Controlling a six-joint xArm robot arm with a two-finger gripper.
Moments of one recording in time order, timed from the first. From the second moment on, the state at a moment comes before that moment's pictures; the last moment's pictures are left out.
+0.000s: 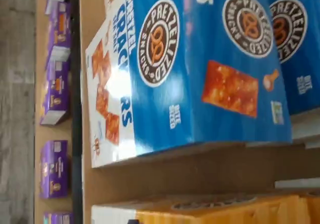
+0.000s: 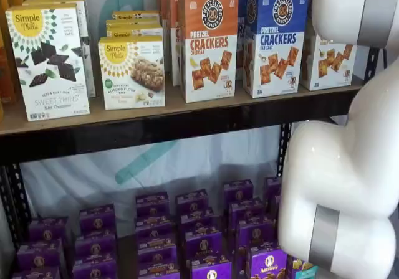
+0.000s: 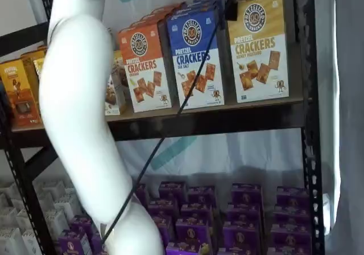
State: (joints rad) arm -0.74 -0.21 -1.68 0.50 1.65 -2.15
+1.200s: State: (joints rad) arm -0.66 -0.12 -1.79 0.34 1.65 -2.14
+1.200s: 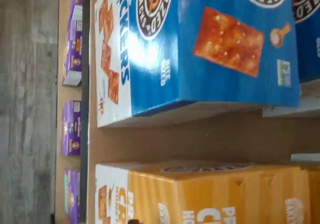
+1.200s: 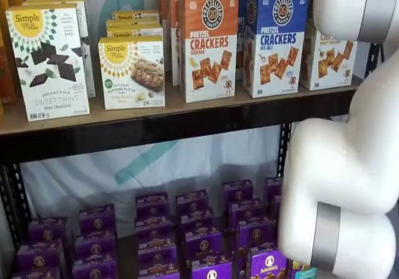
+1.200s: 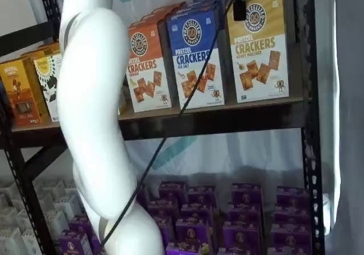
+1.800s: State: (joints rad) arm -0.63 -0.06 -1.89 0.25 1.76 -2.12
